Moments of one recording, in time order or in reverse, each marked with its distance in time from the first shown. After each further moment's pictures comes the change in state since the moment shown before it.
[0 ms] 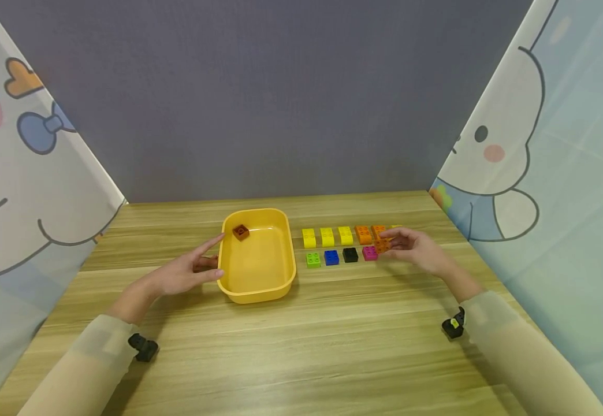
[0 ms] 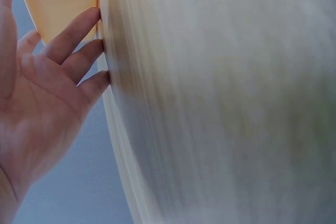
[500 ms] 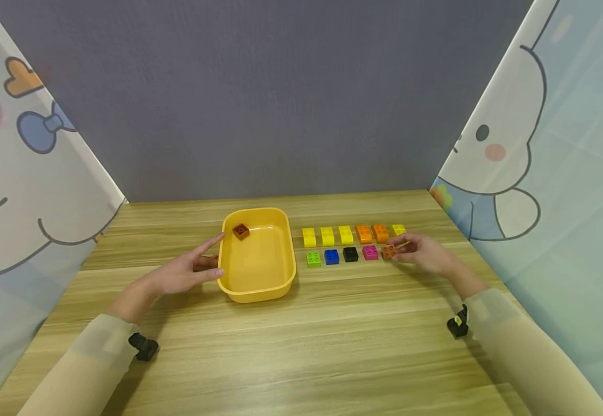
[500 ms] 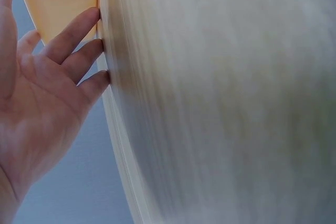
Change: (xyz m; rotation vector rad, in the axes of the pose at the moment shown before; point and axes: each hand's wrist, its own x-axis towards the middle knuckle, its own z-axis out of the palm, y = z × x) left_hand -0.001 0.000 0.000 0.020 0.002 -0.016; right_hand 0.000 0.020 -0.013 -0.204 -0.036 0.124
